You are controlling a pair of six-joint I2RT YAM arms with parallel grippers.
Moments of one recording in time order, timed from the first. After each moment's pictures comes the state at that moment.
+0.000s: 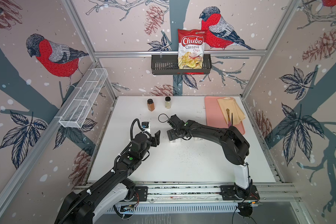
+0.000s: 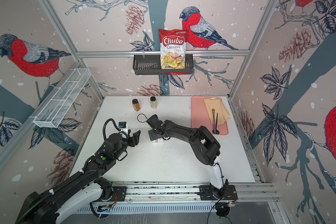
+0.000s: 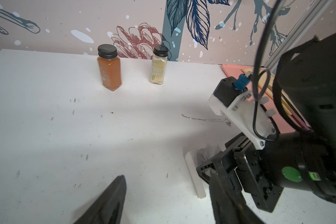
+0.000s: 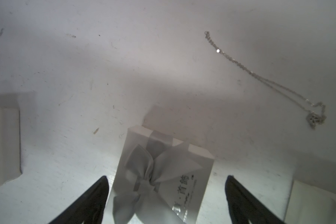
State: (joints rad) left arm -0.51 0.89 0.40 0.13 -0.16 -0.28; right arm 0.93 2.04 1.51 -0.57 0.18 0.43
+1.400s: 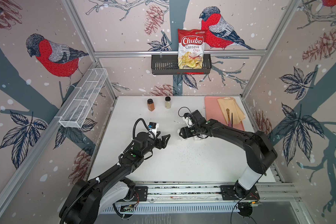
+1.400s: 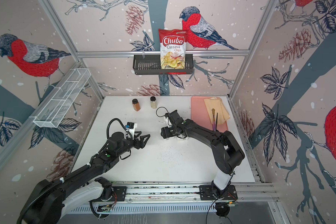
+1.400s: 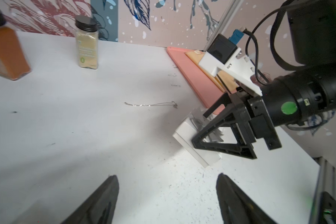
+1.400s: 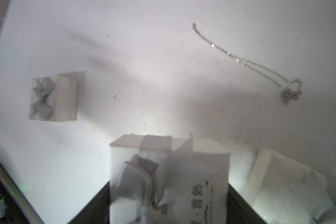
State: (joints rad) left arm -0.49 1.02 0.37 0.35 0.29 -0.33; right arm 0.71 1.68 1.17 -0.42 -0.23 0.28
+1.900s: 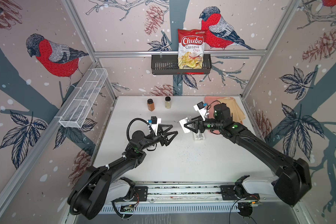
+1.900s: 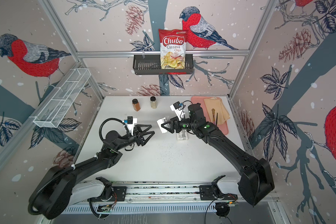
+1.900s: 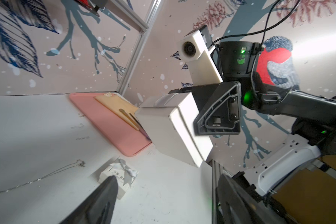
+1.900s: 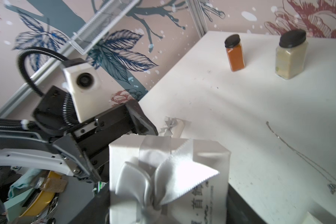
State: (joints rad) left arm -0.46 1.23 0.41 1.03 0.74 -0.64; right arm 0.56 1.28 1.02 -0.15 -0.75 0.25
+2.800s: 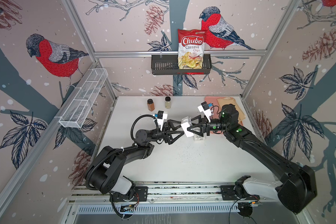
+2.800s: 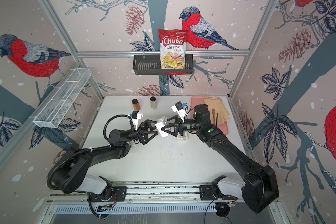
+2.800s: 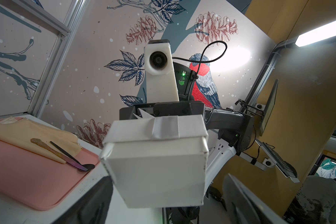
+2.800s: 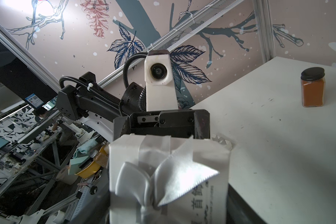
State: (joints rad) left arm -0.54 1.47 0.56 1.49 0.92 -0.94; right arm 0.55 1.22 0.96 0.08 -1.05 0.33
